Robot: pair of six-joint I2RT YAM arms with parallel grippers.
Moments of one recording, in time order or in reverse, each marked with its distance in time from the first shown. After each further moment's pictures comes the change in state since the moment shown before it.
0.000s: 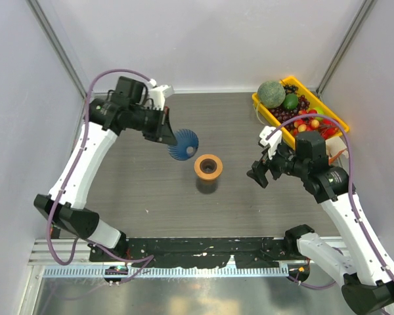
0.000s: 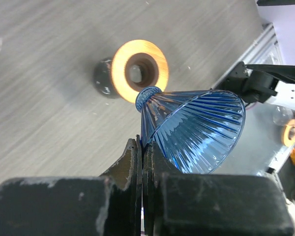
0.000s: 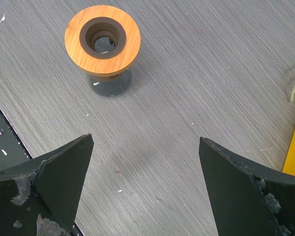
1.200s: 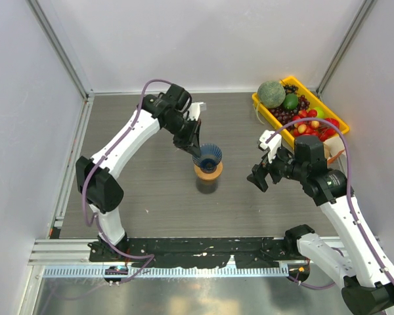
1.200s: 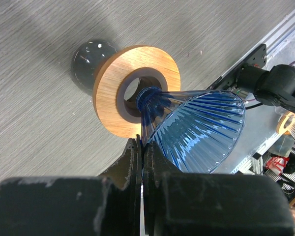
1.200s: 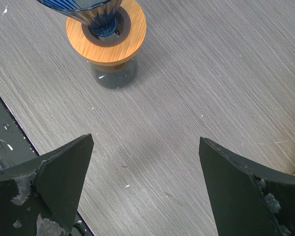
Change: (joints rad) left arm -0.206 0.334 0.063 0.010 -0.070 -0.155; right arm -0.006 -0.035 -0.062 -0.006 -0.007 0.021
